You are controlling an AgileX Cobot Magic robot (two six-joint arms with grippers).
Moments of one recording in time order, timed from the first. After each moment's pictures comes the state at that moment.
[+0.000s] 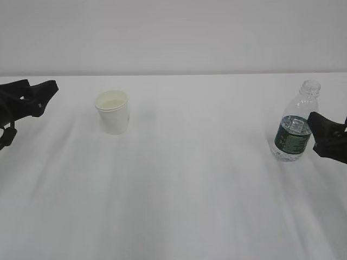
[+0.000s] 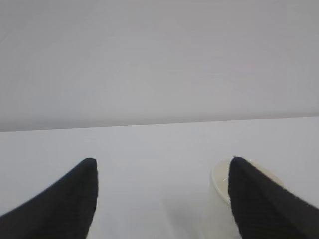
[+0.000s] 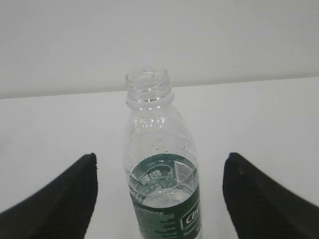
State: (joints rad) left arm 0.07 1.92 -0.67 0.49 -1.15 -0.39; right arm 0.04 1.63 -0.24 -0.07 -1.12 0.08
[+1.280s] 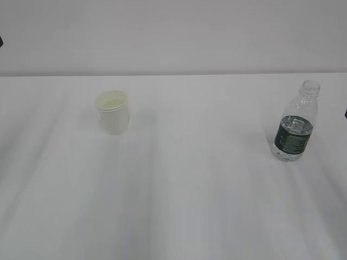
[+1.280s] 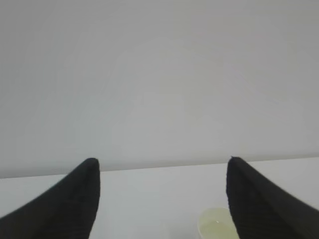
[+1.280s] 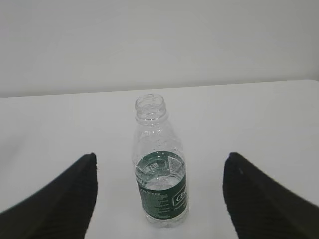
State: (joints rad) left arm 0.07 1.29 -0.54 0.51 -0.72 -0.55; right arm 0.04 0.97 -0.24 -0.08 -0.41 0.09
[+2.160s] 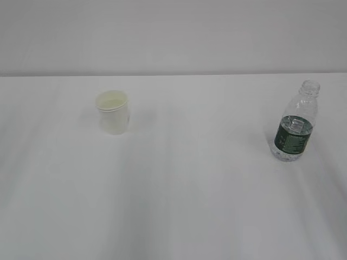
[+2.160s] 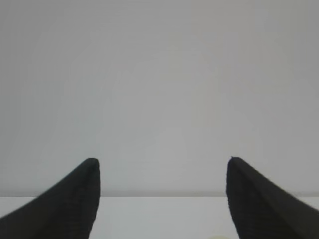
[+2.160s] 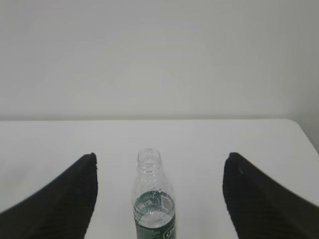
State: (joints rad) left arm 0.07 0.86 -0.54 0.58 -0.37 -0.73; right arm 0.04 0.73 -0.46 -0.11 0.03 0.07
